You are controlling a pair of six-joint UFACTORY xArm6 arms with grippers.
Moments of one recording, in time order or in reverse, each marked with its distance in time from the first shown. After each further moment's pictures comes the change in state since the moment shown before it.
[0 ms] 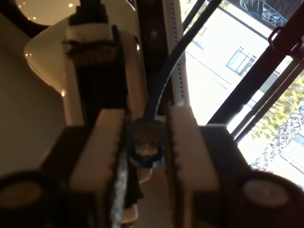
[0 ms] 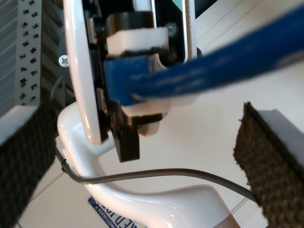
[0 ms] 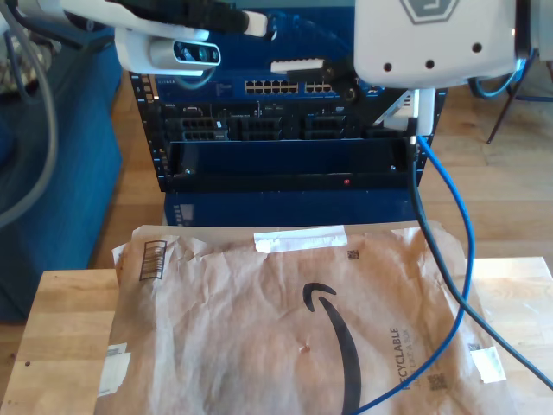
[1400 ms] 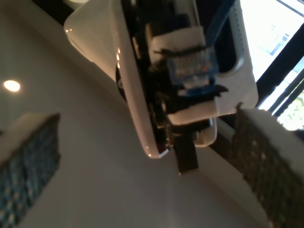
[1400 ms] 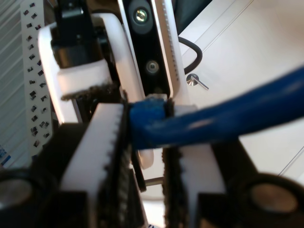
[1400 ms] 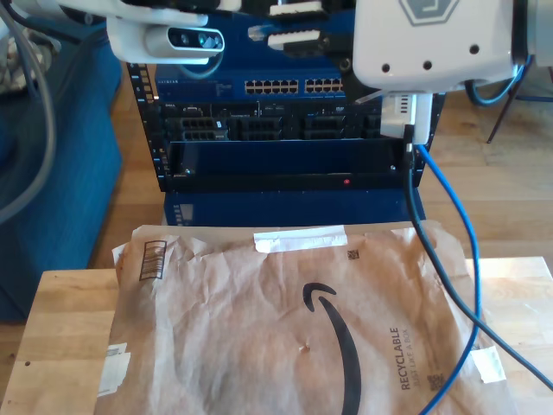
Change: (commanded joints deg) left arm 0.3 0.1 0.4 -5.2 2.8 -0.3; right arm -0.4 0.3 0.6 0.8 -0.5 4.9
